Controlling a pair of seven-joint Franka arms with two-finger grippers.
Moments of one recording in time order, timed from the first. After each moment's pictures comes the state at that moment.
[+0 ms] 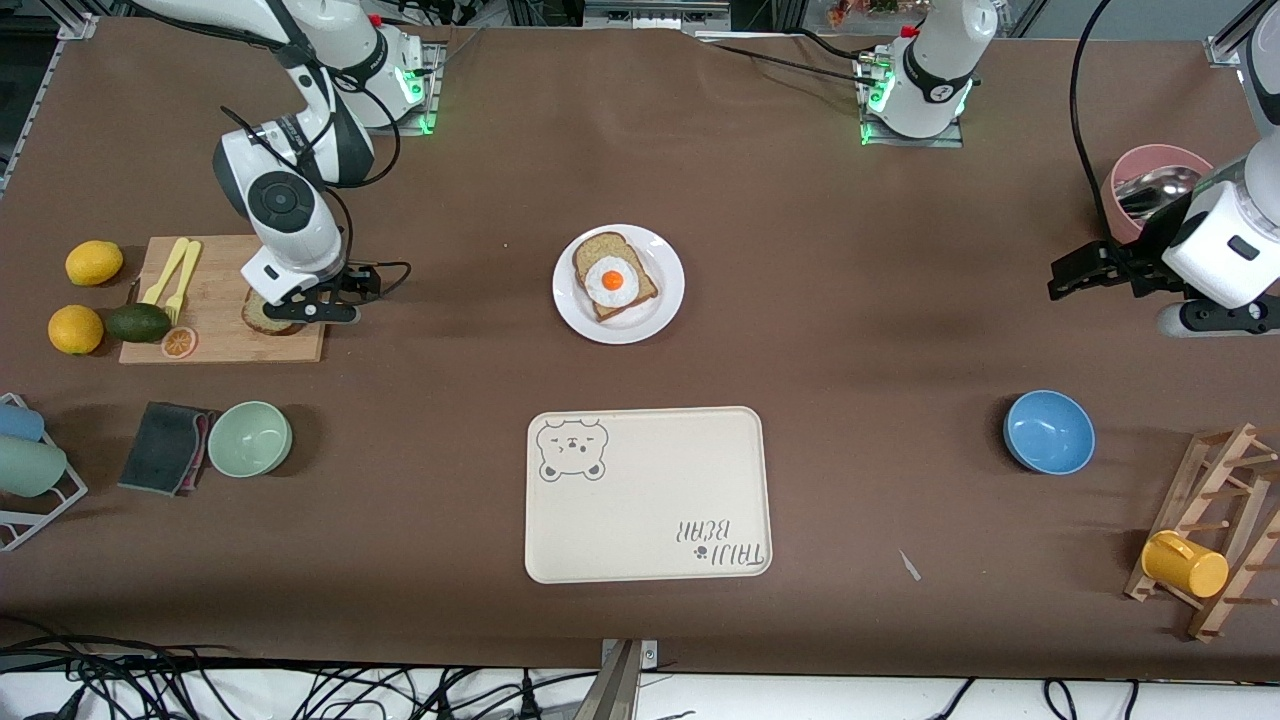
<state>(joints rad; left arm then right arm) 0.02 0.13 -0.06 -1.52 -0.02 1.57 -0.10 0.08 0.17 0.06 -2.47 -0.52 2.43 0.55</state>
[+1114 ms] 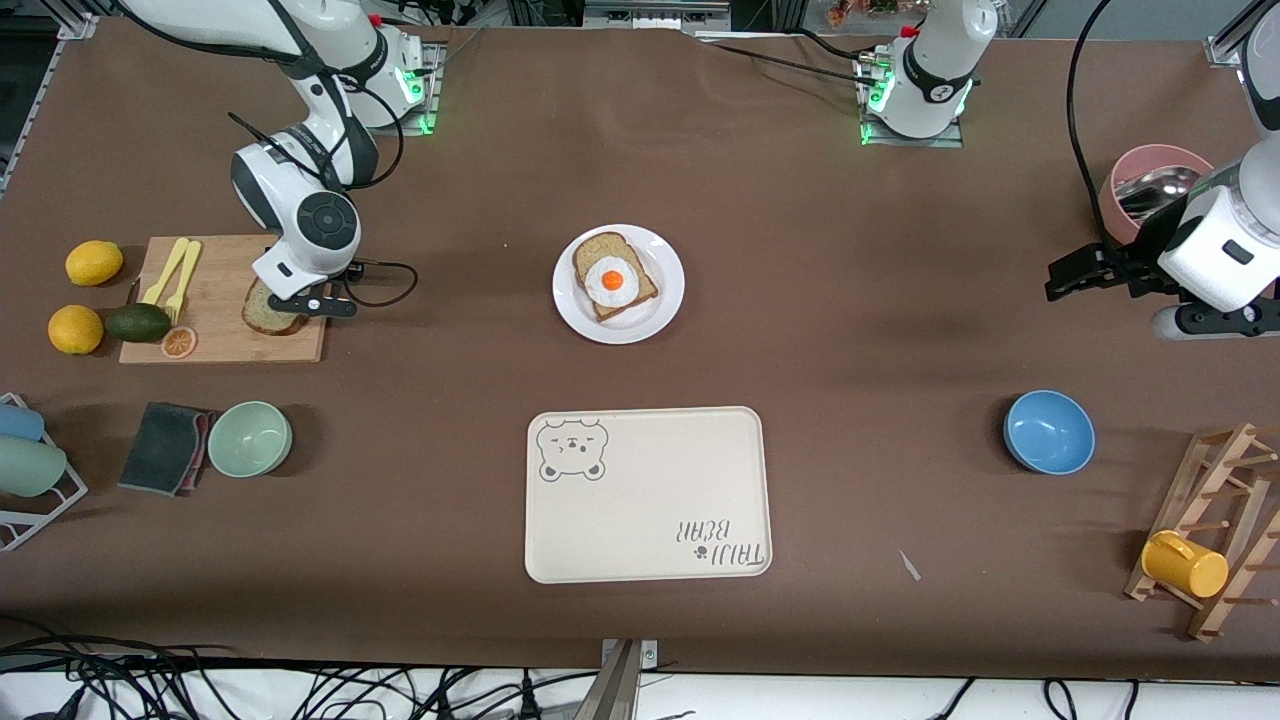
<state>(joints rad) 0.02 0.13 -0.06 -1.53 -0.02 1.56 -0.12 0.09 0.23 0.06 -2.46 -0.71 2.26 0.69</state>
